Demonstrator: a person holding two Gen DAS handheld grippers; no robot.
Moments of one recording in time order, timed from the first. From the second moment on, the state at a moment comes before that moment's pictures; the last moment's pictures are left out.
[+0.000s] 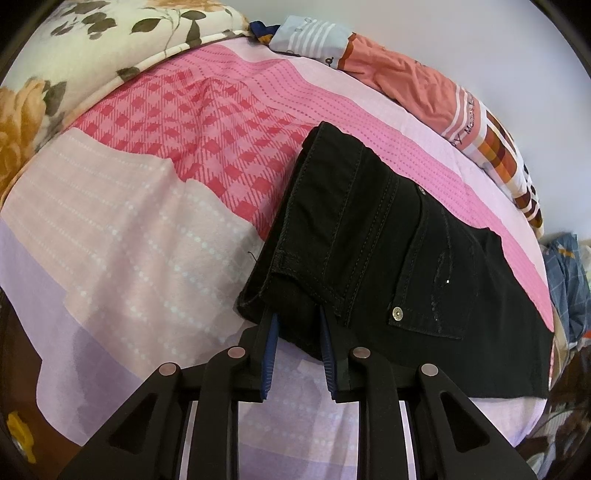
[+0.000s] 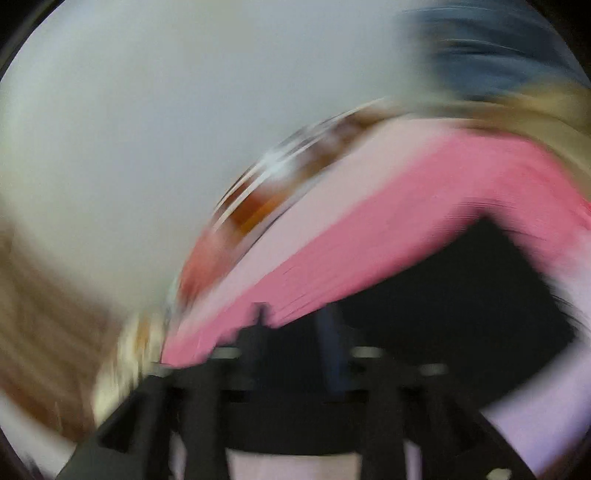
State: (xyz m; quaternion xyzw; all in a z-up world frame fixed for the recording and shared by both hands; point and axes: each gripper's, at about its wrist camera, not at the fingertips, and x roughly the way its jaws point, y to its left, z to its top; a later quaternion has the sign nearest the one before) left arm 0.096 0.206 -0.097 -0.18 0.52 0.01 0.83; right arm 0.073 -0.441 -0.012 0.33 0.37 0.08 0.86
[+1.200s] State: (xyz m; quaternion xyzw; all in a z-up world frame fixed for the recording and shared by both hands) left arm 0.097 0.203 -0.096 -0.18 0.53 0.01 0.83; right arm 0.300 -0.151 -0.117 -0.09 0.55 0.42 0.72
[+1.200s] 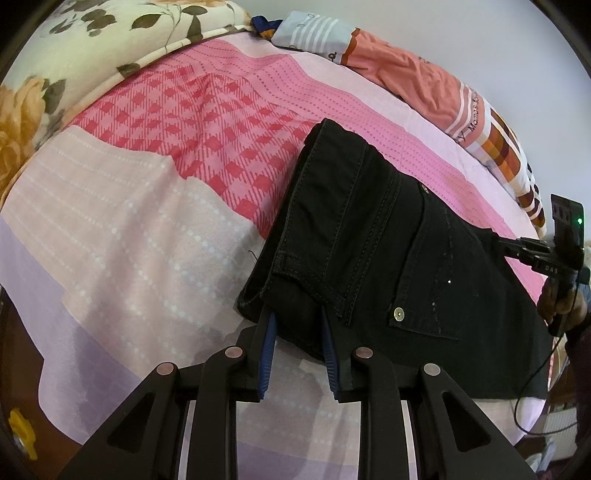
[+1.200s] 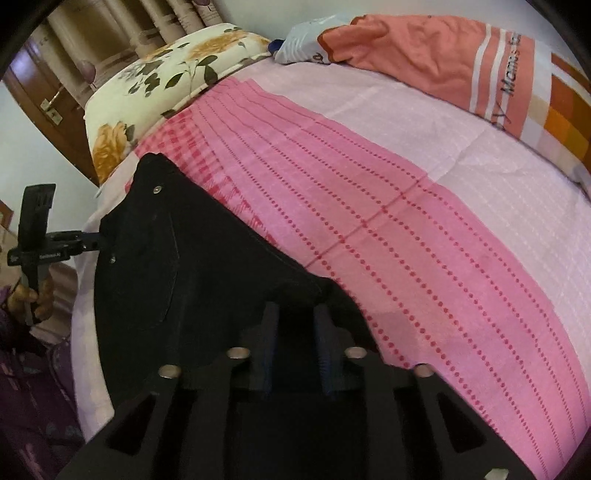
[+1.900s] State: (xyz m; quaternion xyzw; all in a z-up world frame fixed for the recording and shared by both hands) left arm 0.098 0.208 -0.100 -0.20 0.52 0.01 0.83; right arm 0.314 -0.171 -0.141 0.01 0.51 0.34 0.79
